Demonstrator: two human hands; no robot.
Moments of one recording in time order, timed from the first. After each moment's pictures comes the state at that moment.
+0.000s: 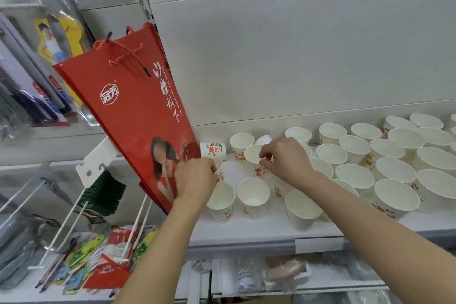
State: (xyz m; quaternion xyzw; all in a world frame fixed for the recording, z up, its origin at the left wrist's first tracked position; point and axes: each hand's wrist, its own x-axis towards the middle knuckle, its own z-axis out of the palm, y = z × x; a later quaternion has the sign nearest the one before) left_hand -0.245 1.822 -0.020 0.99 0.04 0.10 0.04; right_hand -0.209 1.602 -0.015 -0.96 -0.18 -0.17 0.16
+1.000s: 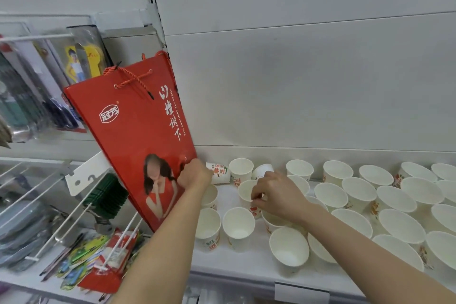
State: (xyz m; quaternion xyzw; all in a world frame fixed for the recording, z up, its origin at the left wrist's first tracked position) left_hand -0.168 1.802 -0.013 0.91 0.34 0.02 0.21; right_hand -0.184 1.582 -0.026 -0.90 -0.38 -0.10 0.16
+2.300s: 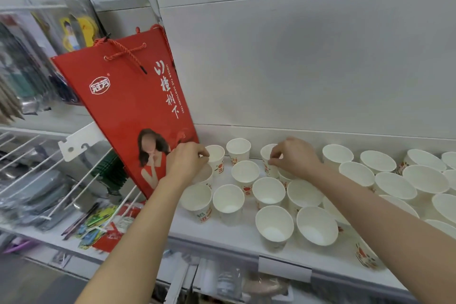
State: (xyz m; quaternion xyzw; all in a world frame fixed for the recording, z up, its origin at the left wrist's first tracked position) left_hand -0.222 1.803 -0.005 0.97 0.15 0.13 0.11; right_hand -0.129 1.538 -0.019 -0.95 -0.27 -0.07 0.12
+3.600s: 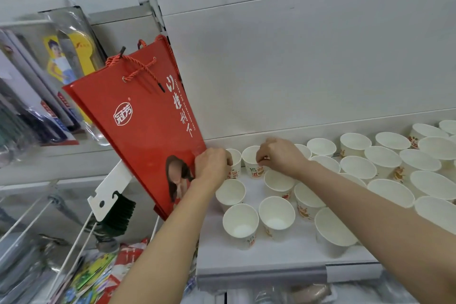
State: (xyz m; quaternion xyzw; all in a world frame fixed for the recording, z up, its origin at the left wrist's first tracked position) left_hand -0.160 1.839 -0.016 0.99 -0.02 0.09 0.07; right_hand -0.131 1.637 -0.025 -0.94 -0.29 -0.09 0.14
